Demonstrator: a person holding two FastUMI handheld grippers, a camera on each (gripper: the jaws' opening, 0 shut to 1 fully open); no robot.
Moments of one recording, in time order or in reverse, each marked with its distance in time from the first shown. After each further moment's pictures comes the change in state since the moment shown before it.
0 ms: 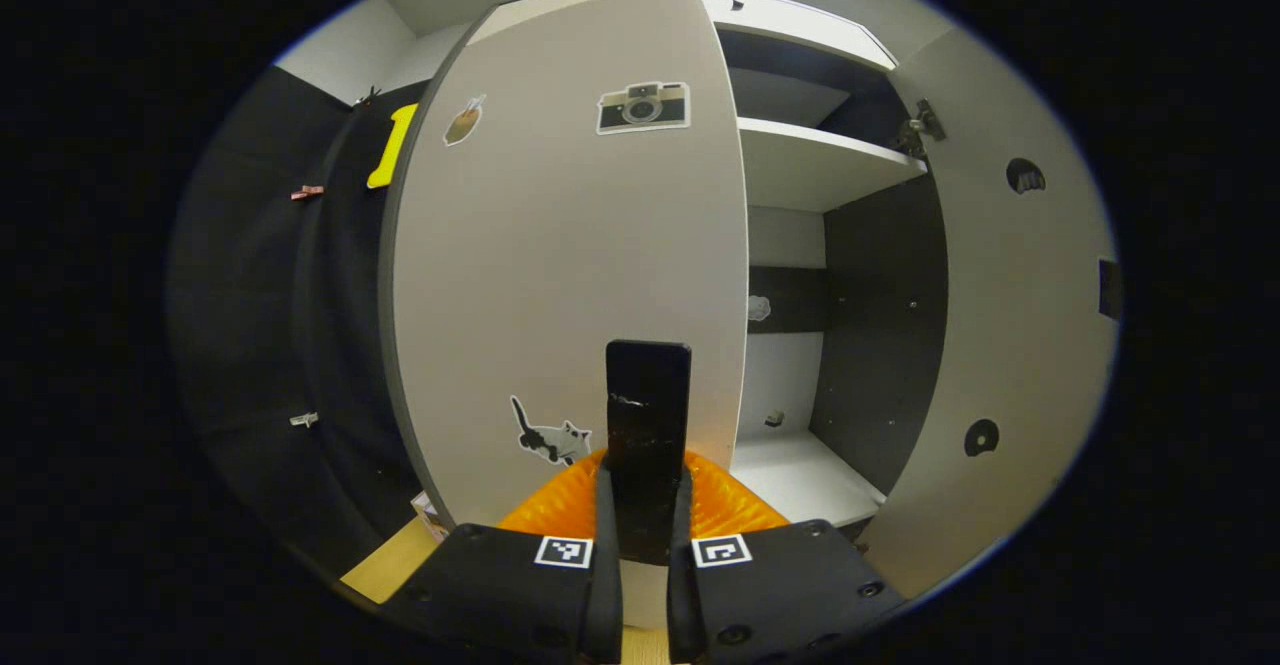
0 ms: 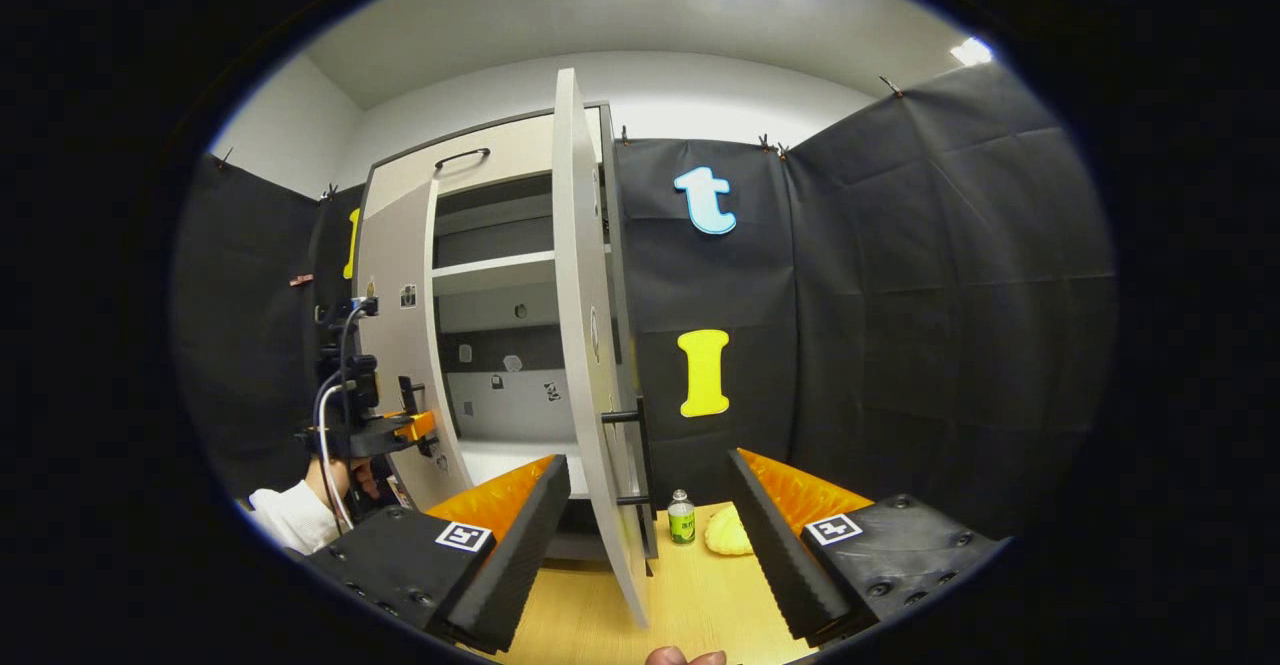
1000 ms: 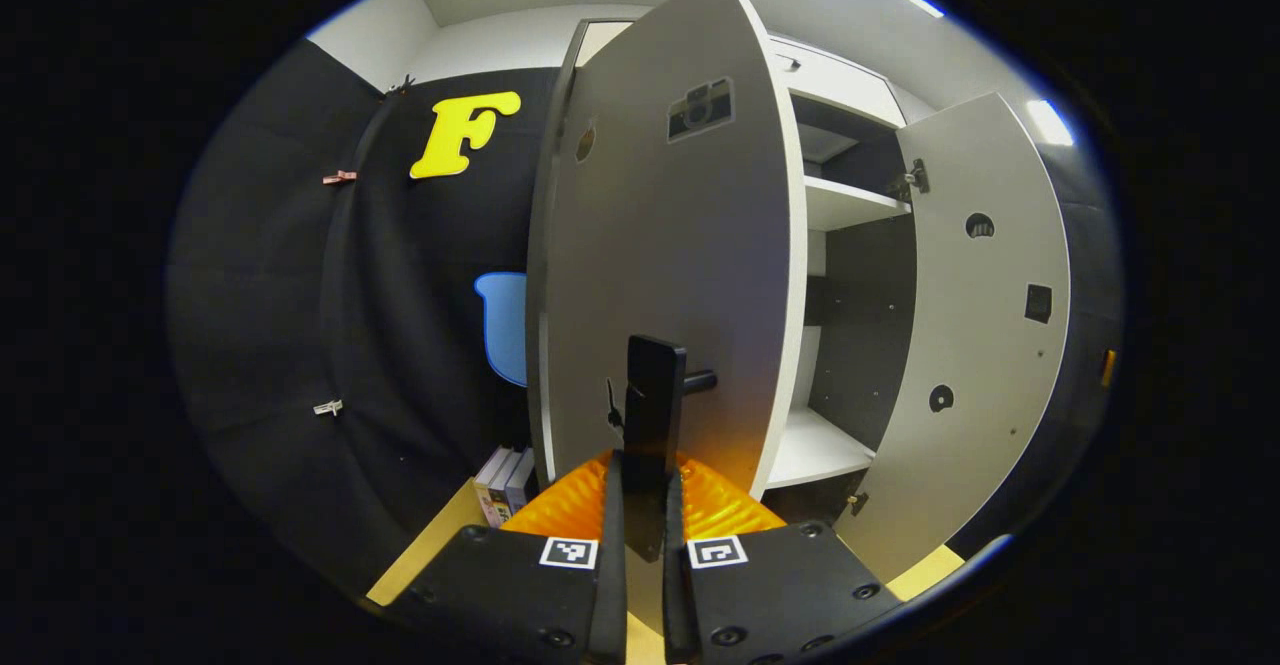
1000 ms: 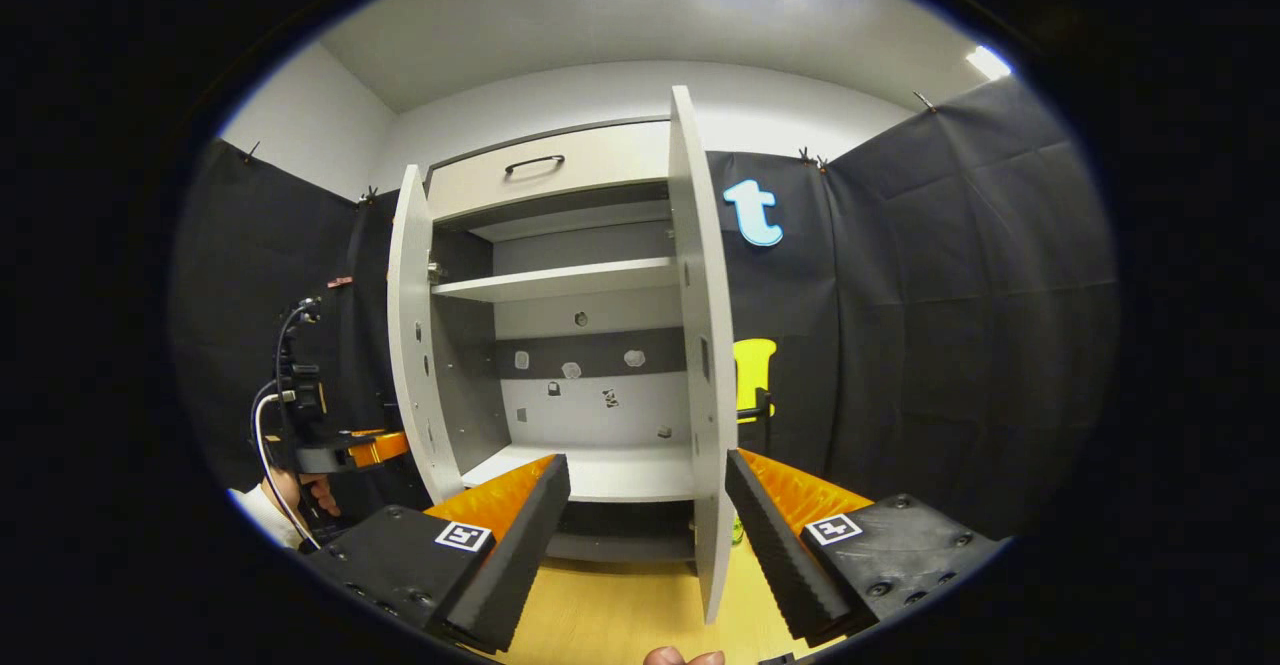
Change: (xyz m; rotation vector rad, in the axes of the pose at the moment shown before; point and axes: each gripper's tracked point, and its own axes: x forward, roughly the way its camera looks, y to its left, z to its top) left arm -0.104 0.101 -0.008 -0.019 0.005 -0.049; right arm -0.024 0.108 -0.004 -0.008 -0.016 0.101
